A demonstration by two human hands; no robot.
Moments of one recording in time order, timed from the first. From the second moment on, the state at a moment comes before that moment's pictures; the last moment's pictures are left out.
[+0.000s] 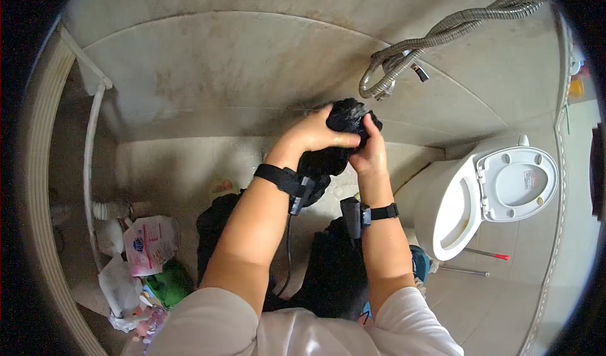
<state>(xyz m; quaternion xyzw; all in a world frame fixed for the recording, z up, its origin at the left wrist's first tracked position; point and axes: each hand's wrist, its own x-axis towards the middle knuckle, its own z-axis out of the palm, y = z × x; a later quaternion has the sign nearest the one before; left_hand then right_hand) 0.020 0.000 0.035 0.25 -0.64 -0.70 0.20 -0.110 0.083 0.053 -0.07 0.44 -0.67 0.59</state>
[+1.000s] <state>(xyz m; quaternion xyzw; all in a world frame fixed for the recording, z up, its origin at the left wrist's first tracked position) 0.013 0.043 0.057 0.40 -0.79 -0.42 0.19 -0.148 0.095 0.105 -0.35 0.66 -0.58 0.33</state>
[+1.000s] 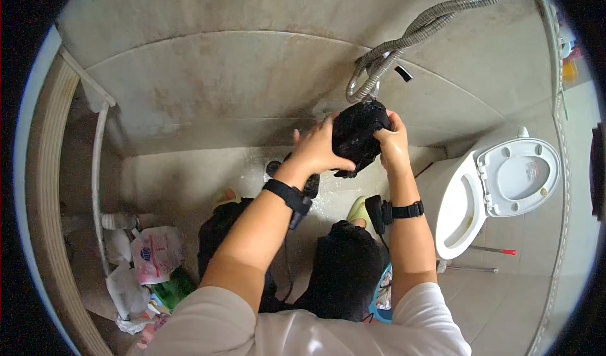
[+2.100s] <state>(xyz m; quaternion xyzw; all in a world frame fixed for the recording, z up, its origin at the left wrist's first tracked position) 0.005 0.006 0.052 0.22 -0.34 -0.83 0.38 -0.141 0.096 0.068 -0.42 0.56 -0.58 0.42</state>
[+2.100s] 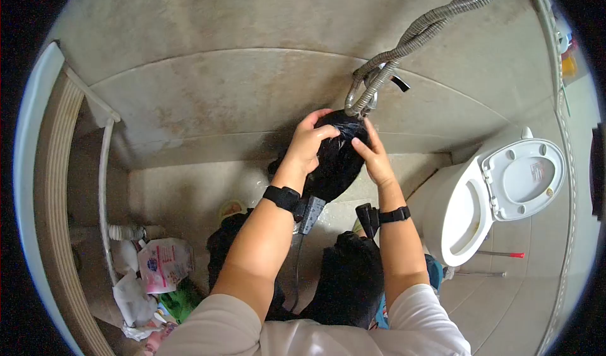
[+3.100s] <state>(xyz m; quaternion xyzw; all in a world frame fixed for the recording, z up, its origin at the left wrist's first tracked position) -0.010 0.022 0.023 0.51 -0.56 -0.57 0.34 -0.117 0.064 0.081 -0.23 0.47 -0.72 0.45</state>
